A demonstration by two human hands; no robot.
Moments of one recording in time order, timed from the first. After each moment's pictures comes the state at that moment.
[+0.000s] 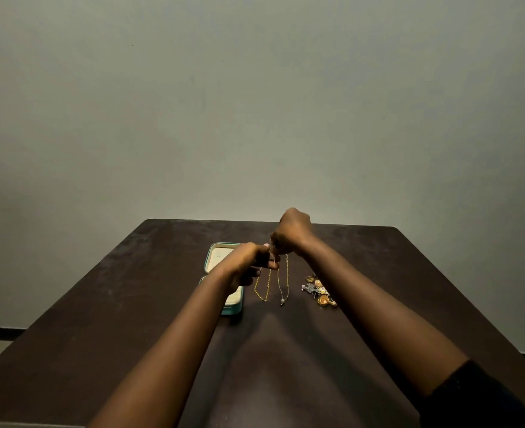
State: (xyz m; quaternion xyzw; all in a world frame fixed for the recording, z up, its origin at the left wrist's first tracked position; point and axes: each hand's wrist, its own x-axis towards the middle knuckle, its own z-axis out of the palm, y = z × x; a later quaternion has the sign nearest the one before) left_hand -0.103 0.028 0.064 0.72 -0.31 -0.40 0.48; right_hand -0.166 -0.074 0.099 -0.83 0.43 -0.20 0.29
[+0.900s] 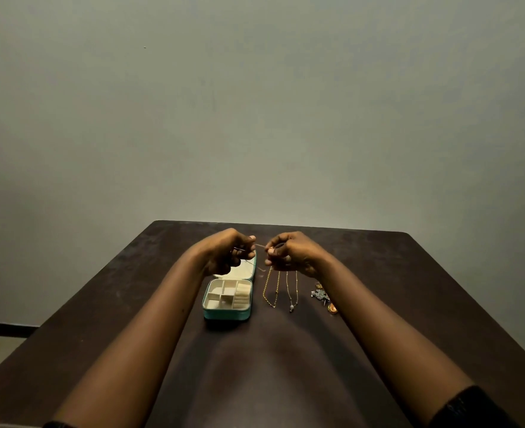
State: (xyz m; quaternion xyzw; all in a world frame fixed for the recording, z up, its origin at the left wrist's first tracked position) left_hand -0.049 0.047 0.092 0.73 -0.31 -0.43 0.44; right_hand -0.169 -0.084 0.068 -0.72 0.27 -0.14 0.62
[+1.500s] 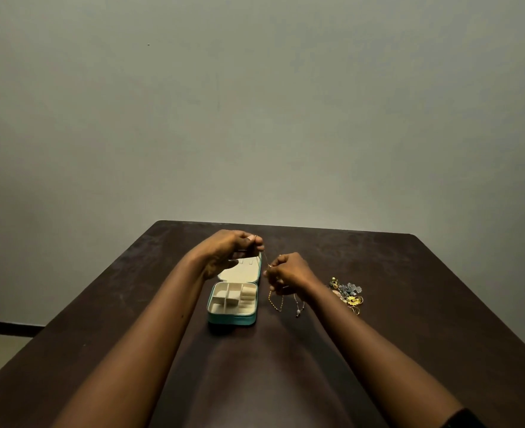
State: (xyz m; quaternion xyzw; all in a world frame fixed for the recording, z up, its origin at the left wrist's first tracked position) left_hand -0.031 0.043 0.078 0.67 -0.35 -0.39 0.52; right_hand -0.151 -0.065 0.029 -0.75 0.36 -0.16 0.54
